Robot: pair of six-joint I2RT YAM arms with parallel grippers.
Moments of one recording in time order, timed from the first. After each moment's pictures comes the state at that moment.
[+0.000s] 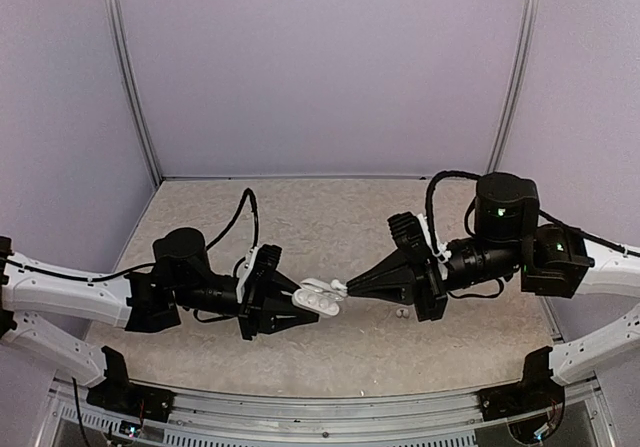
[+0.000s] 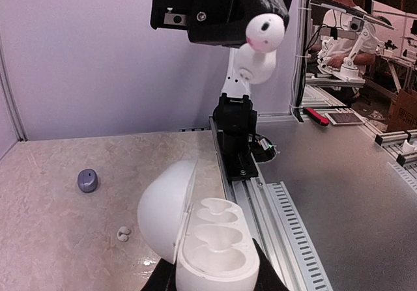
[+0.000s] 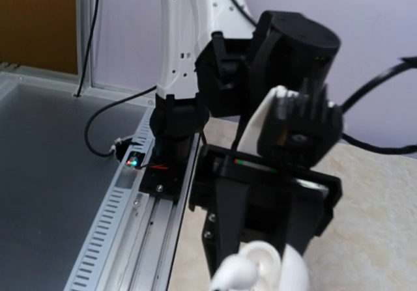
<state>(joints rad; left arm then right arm) -1.07 1.24 0.58 0.59 0.58 0.07 1.19 1.05 0.97 -0.11 -0.46 -0.28</state>
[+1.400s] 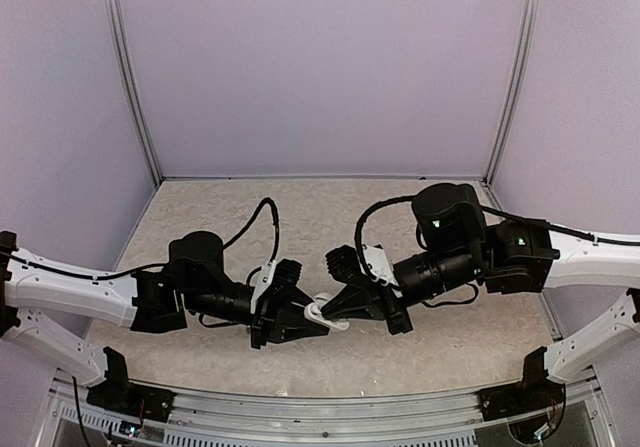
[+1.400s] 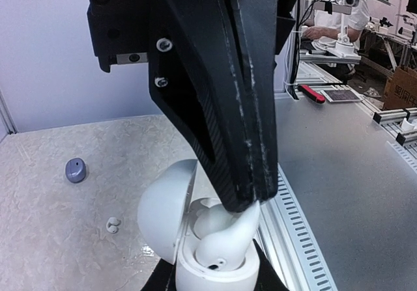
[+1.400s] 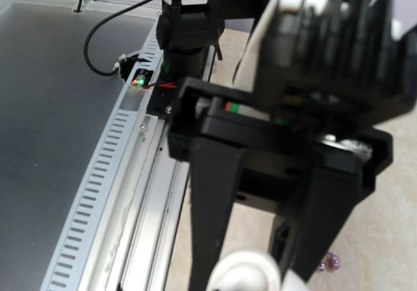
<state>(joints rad) -1.13 1.29 0.64 0.48 0.55 0.14 1.24 1.25 1.09 -0.29 -0.40 -0.35</state>
